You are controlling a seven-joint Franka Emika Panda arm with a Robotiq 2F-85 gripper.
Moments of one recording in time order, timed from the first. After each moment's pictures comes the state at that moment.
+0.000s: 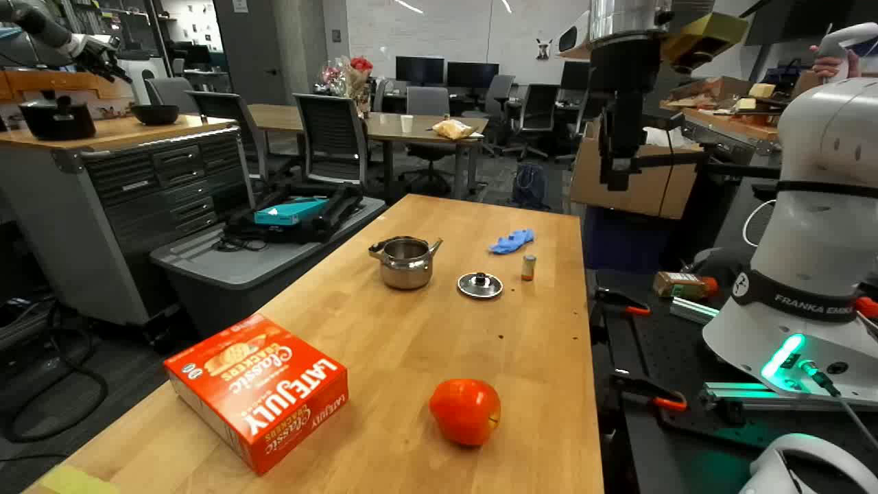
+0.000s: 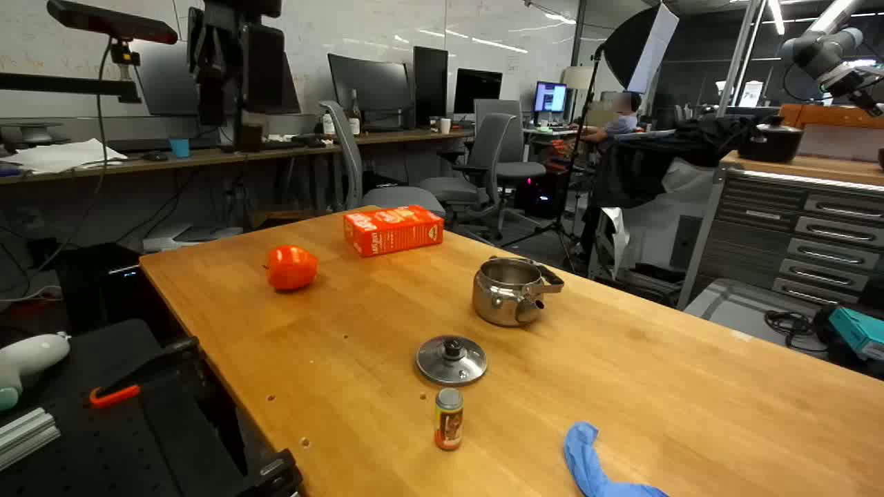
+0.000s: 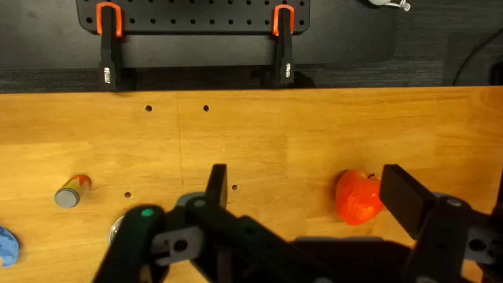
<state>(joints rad) 0.10 -0.75 -0.02 -2.78 0.16 1.91 0.00</state>
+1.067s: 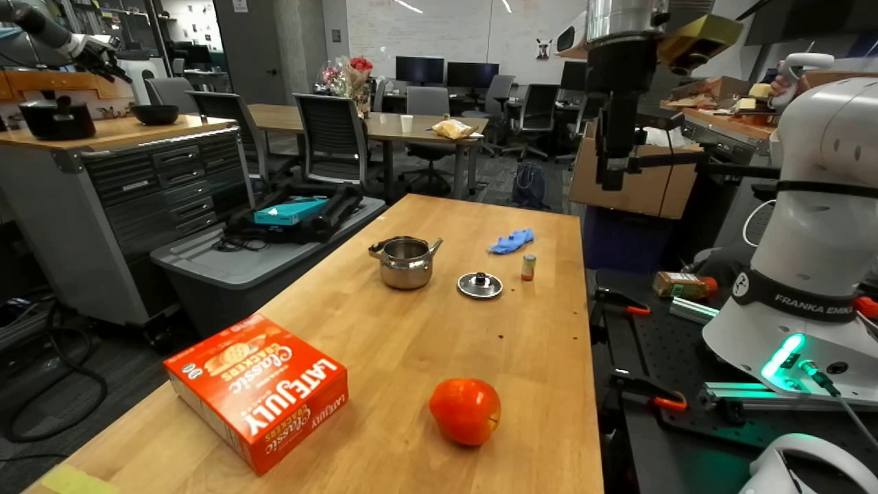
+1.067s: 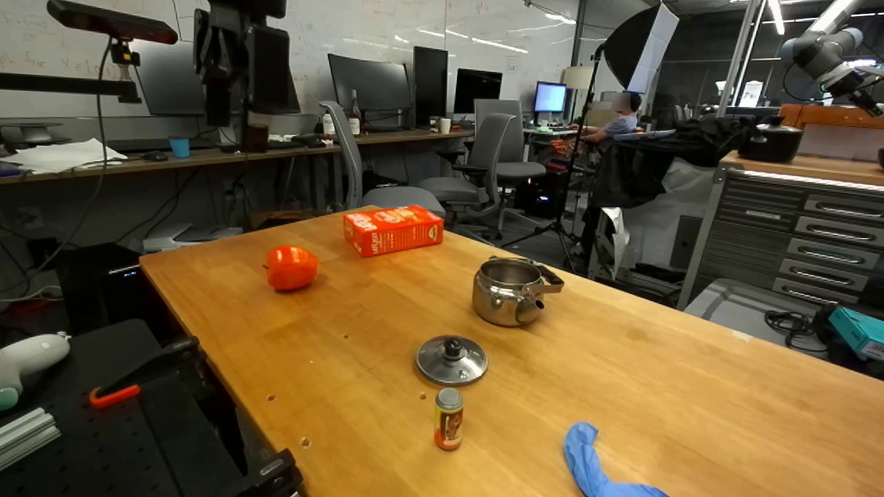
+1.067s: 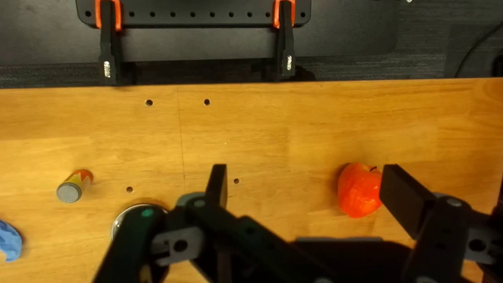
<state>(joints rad) 0.10 -0.74 -0.02 -2.78 0.16 1.94 0.01</state>
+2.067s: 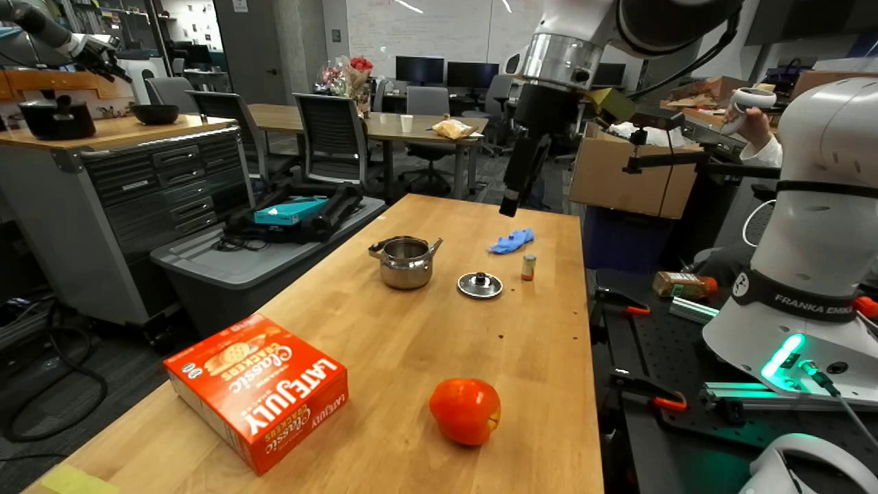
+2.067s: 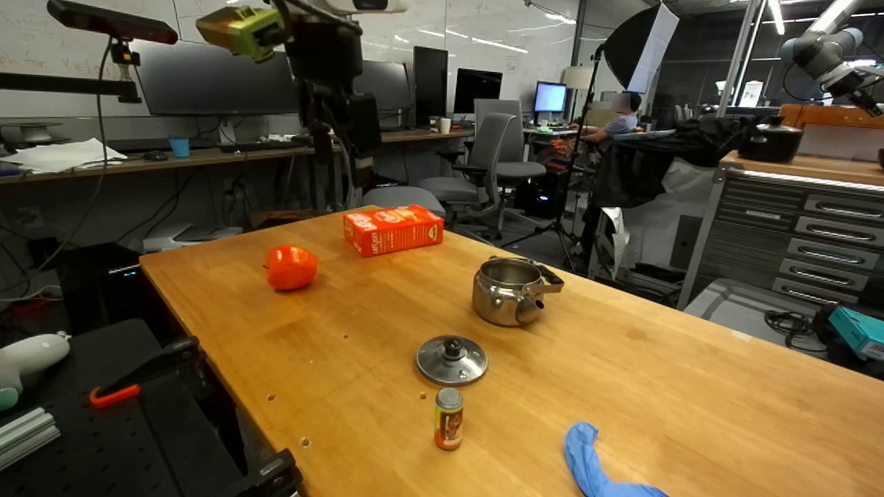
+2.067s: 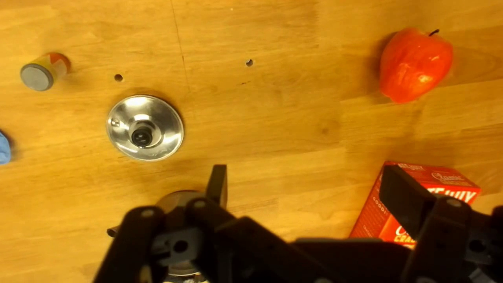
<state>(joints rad) 0.09 -0.45 0.04 -2.78 0.16 2.51 0.08</state>
